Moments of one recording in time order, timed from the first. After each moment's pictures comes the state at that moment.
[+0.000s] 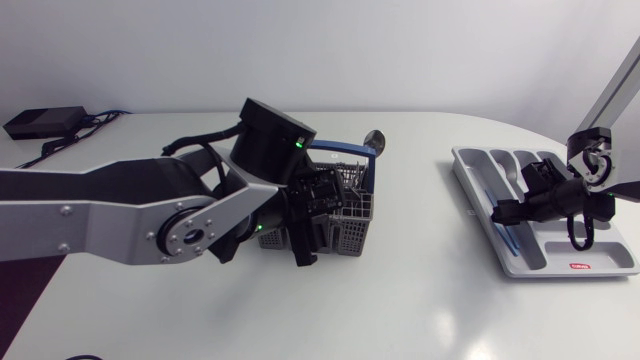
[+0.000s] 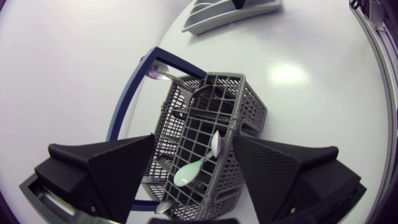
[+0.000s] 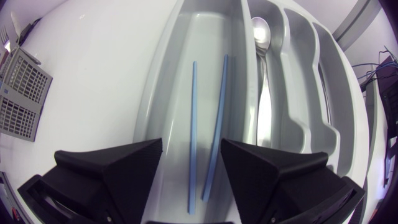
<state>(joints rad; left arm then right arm) -0.85 1.57 0.98 -0.08 -0.25 0.79 -0.37 1.84 1.00 -0.28 -0.23 -0.42</state>
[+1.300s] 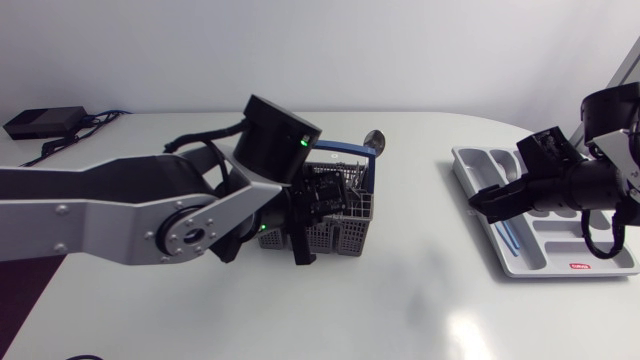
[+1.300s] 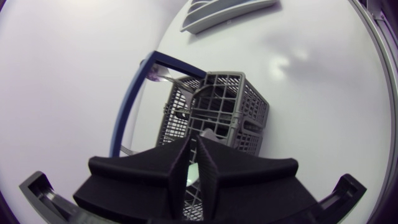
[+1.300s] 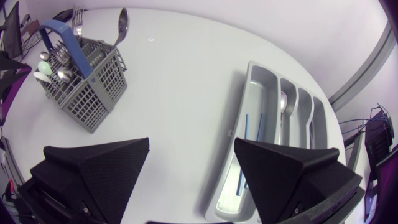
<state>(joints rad) -0.86 1.56 1.00 -0.10 -0.29 0.84 -0.10 1.27 0.81 -0.41 -0.20 -0.37</state>
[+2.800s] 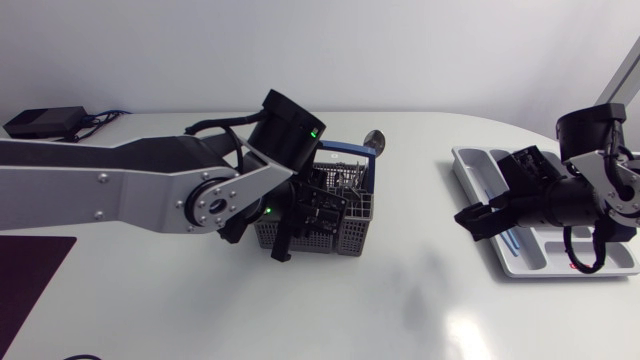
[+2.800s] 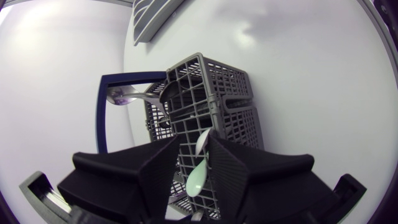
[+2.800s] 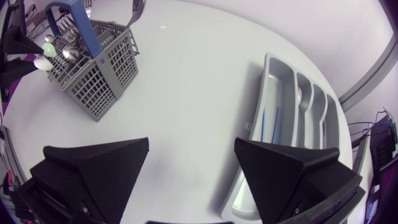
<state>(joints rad) -0.81 1.65 1.08 -0.23 -0.17 1.29 -0.03 1.28 0.73 -0.37 -0.18 -0.36</state>
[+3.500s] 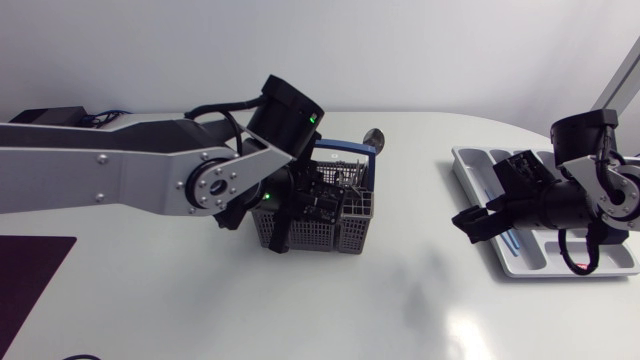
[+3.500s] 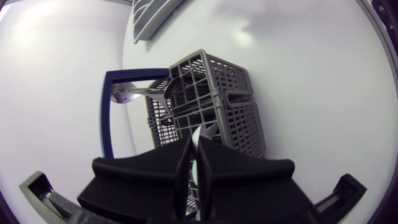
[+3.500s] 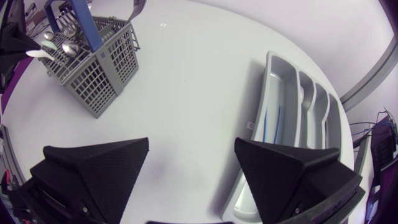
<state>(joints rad) -0.78 1.65 1.14 -0.29 -0.15 1.30 -0.03 1.30 0.71 -0.33 -0.18 -0.37</state>
